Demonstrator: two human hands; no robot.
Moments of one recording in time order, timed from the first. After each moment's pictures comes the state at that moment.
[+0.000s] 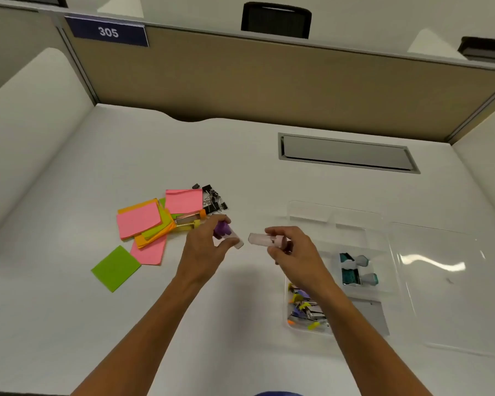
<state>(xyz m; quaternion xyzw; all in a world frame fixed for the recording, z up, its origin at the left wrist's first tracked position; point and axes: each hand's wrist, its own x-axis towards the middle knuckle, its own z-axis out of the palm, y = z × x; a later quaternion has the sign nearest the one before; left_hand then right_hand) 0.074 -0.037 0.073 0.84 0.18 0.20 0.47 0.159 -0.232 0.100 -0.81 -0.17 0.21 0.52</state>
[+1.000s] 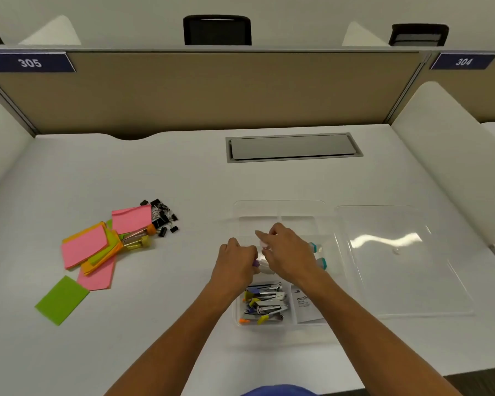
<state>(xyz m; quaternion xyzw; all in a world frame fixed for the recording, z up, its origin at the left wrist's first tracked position) 0.151 -0.184 0.036 0.99 0.05 -0.04 0.16 0.214 -0.321 0.078 -0.94 -0.30 0.09 0.11</state>
